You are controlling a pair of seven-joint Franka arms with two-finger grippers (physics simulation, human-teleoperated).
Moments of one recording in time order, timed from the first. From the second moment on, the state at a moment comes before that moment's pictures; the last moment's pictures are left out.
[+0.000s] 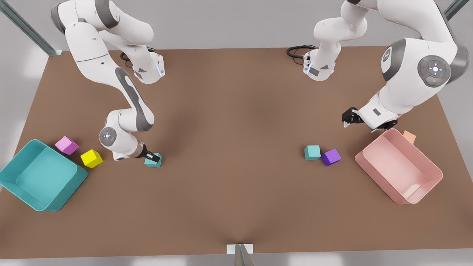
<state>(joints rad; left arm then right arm) 0.13 0.18 -0.35 -1.37 0.05 1.50 0.01 -0.09 0.38 0.23 -2.12 0.11 2.44 0.54</state>
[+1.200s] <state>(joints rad) 0.17 0.17 -0.41 -1.29 0.05 1.39 -0.01 -0.08 0.50 0.22 -2.06 0.00 2.48 0.42</state>
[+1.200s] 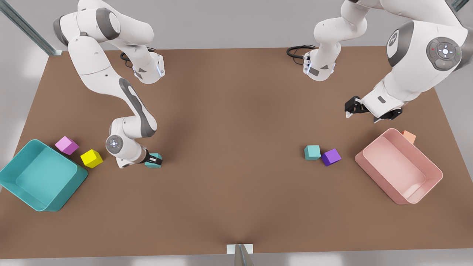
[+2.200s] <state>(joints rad) -0.20 0.40 -0.11 -1.31 0.00 1.55 -0.08 -0.06 0.35 0.34 -2.04 -0.06 2.35 0.25</state>
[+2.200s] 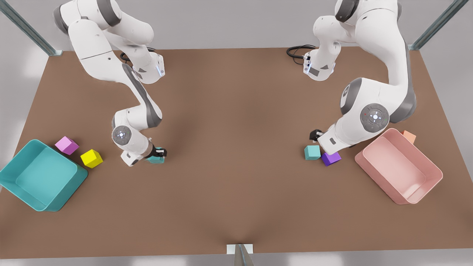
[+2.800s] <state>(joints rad) -0.16 0.42 -0.11 -1.63 0.03 1.78 -0.12 0.69 0.99 0.43 -1.18 -0.24 2.13 0.28</state>
